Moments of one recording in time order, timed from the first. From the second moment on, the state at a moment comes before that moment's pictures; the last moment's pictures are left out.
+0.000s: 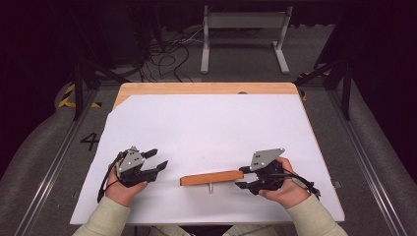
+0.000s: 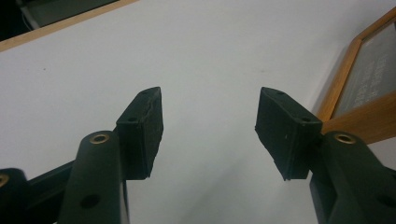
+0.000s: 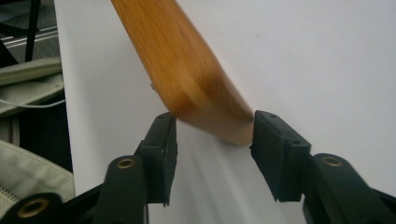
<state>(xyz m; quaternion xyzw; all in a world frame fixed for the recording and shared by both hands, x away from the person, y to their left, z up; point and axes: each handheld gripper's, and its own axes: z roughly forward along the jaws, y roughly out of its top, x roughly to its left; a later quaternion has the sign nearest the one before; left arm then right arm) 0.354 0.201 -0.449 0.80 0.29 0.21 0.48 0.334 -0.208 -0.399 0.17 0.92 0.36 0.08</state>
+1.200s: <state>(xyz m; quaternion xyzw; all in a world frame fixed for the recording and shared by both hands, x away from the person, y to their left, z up) 0.354 0.199 -0.450 0.80 0.29 0.20 0.48 0.355 -0.209 -0.437 0.23 0.91 0.35 0.01</state>
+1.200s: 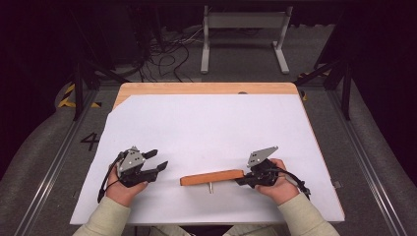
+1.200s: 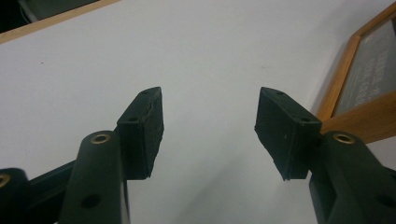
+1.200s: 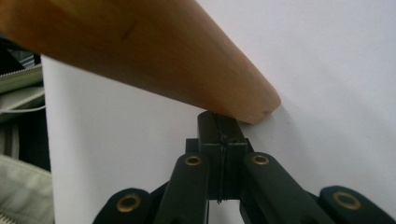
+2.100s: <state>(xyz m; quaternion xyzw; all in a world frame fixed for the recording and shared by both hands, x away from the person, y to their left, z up) 0.346 0.206 -0.455 0.80 0.30 0.21 0.47 0.420 -0.175 -0.422 0.30 0.88 0.37 0.05</state>
